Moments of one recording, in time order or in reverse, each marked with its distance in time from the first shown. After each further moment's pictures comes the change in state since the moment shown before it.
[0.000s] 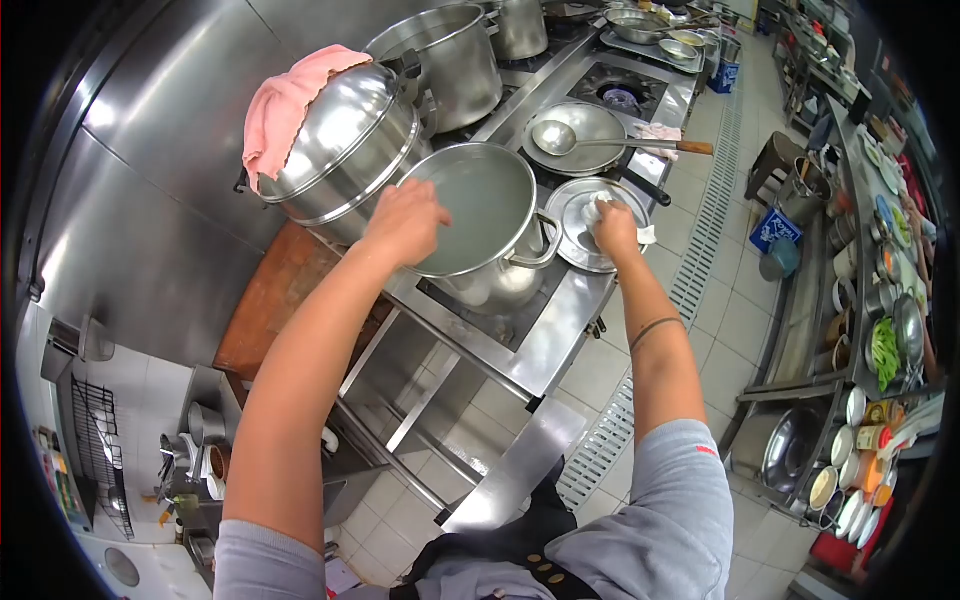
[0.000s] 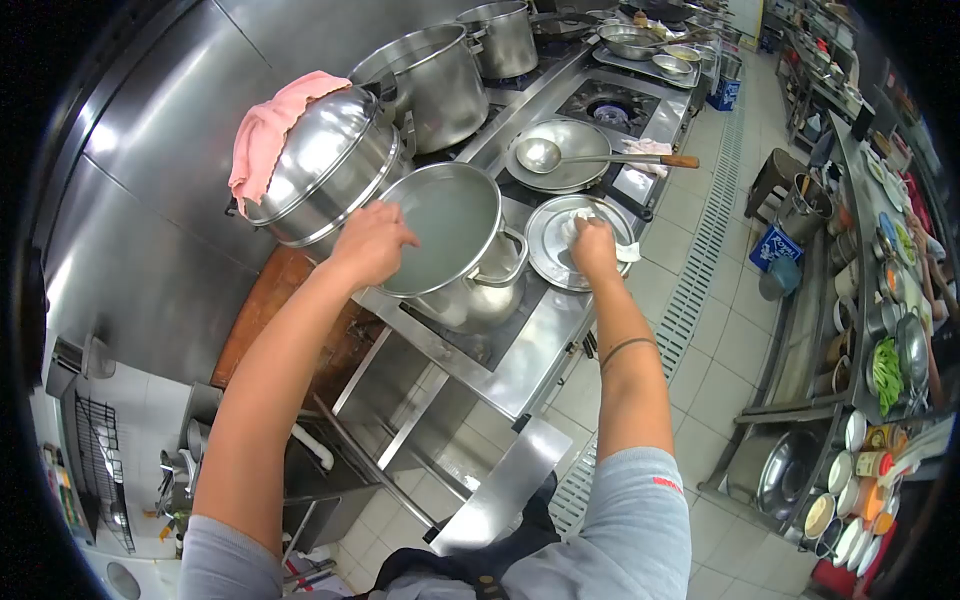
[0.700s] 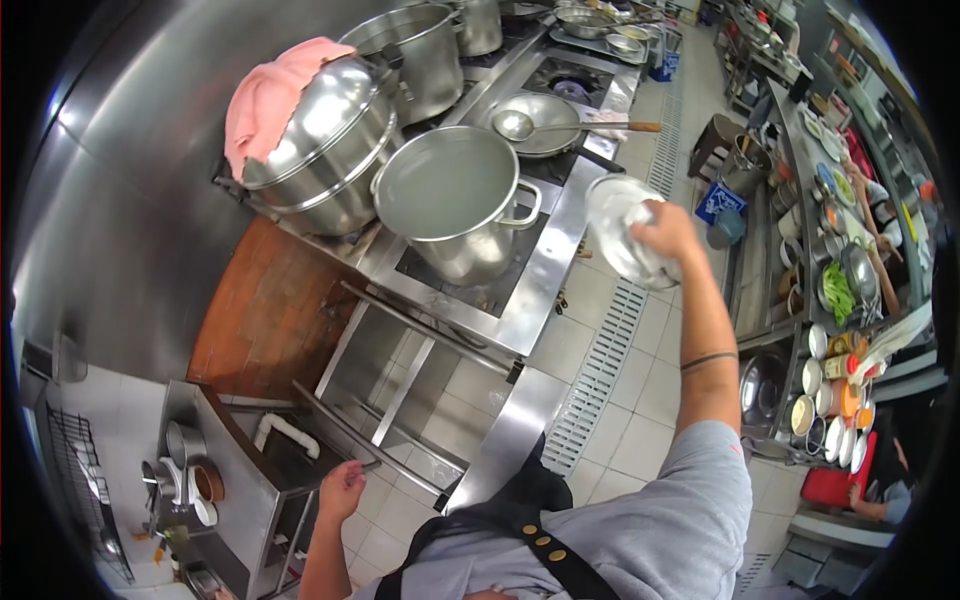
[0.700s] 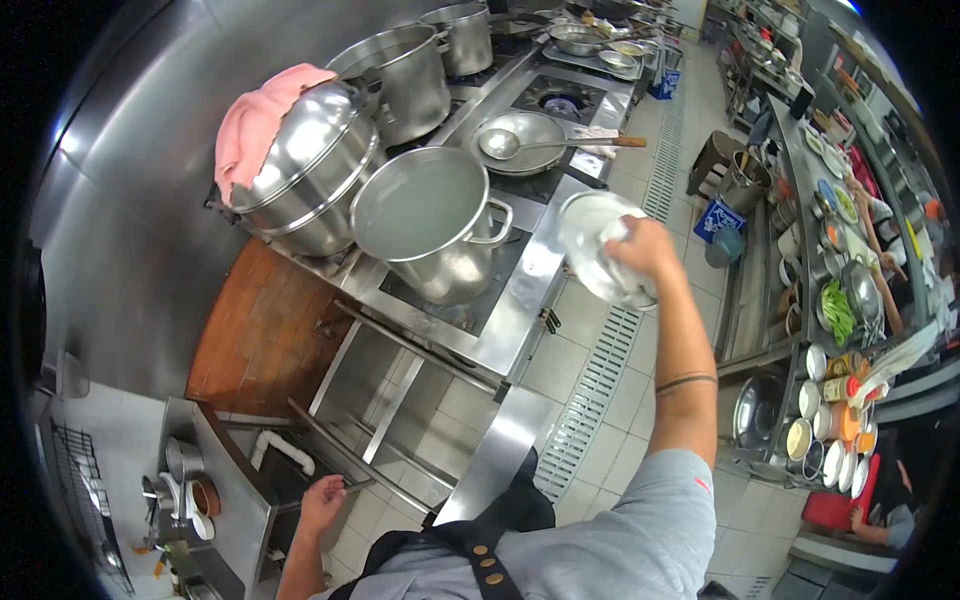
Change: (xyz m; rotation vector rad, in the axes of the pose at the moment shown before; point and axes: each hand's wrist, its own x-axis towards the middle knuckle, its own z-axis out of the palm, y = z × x) left_hand -0.513 0.058 0.145 -1.006 -0.186 -0.834; right_hand -0.092 -0.020 -0.227 -0.086 -0.229 0.221
